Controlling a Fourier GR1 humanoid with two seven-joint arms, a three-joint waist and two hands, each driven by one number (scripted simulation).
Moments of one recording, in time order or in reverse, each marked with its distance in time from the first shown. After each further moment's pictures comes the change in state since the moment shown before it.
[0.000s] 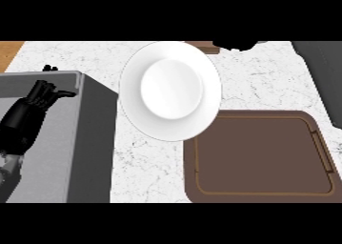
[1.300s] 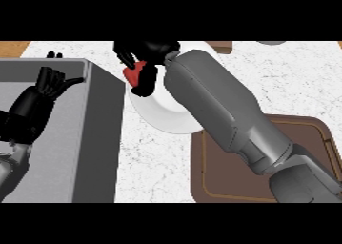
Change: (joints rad) left arm -0.095 -0.009 -0.041 -0.012 -0.014 0.025 0.054; right arm -0.099 0.403 0.271 0.375 0.024 -0.320 0.273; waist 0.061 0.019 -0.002
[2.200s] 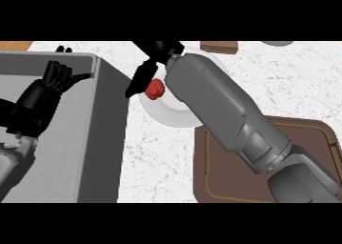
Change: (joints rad) left arm -0.062 -0.007 -0.029 0.029 0.023 0.002 0.016; right arm 0.004 0.003 -0.008 0.057 -0.462 -0.065 -0.056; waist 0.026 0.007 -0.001
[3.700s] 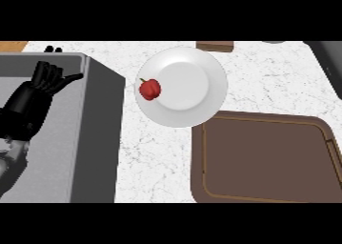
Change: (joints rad) left arm 0.041 0.015 0.038 -0.043 0.010 0.010 -0.008; right arm -0.144 -0.415 -0.254 0.333 -0.102 0.394 -0.349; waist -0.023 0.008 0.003
